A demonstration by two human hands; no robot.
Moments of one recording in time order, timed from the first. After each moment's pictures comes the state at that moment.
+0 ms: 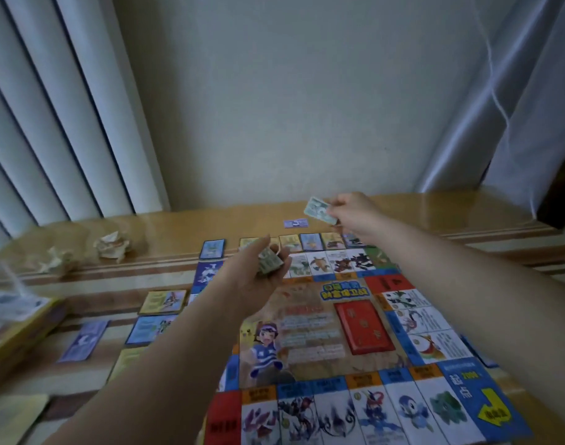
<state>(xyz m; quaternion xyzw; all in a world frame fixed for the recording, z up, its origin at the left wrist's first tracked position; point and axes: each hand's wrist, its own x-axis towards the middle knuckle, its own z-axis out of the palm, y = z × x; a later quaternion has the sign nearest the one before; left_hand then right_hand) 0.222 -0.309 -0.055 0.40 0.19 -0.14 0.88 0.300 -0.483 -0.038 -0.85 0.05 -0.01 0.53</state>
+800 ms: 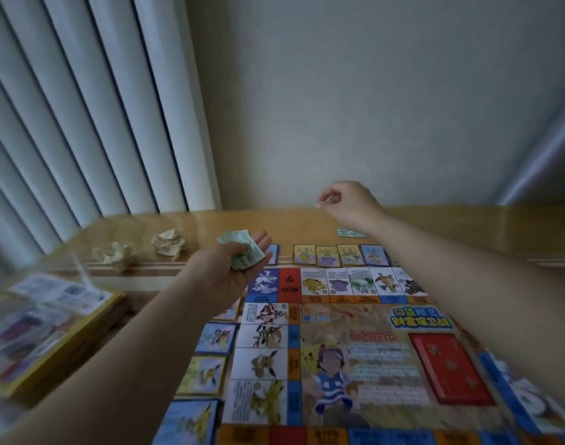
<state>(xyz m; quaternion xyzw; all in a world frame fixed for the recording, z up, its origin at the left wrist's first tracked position) 0.242 -0.203 -0.050 0.41 0.13 -0.07 0.90 0.350 -0.393 -0.035 -0.92 -0.11 -0.08 0.37</state>
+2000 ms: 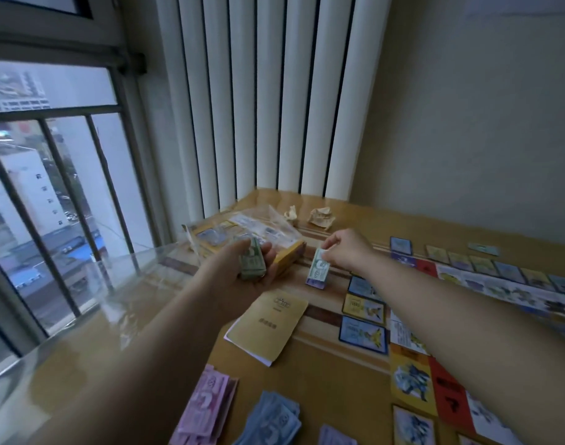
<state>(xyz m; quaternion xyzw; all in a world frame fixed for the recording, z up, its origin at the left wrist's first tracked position) 0.053 -0.027 -0.045 0.36 0.23 0.06 0.90 0.206 -0.164 -0.065 -0.93 -0.15 0.09 0.32</state>
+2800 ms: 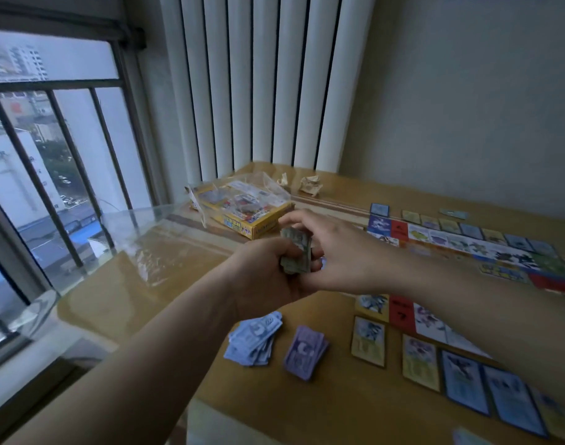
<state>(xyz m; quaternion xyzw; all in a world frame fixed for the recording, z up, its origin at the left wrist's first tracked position) -0.030 -0.111 -0.043 0.44 0.09 -0.12 0.88 0.036 -0.237 -0.014 -0.85 -0.48 0.08 0.21</state>
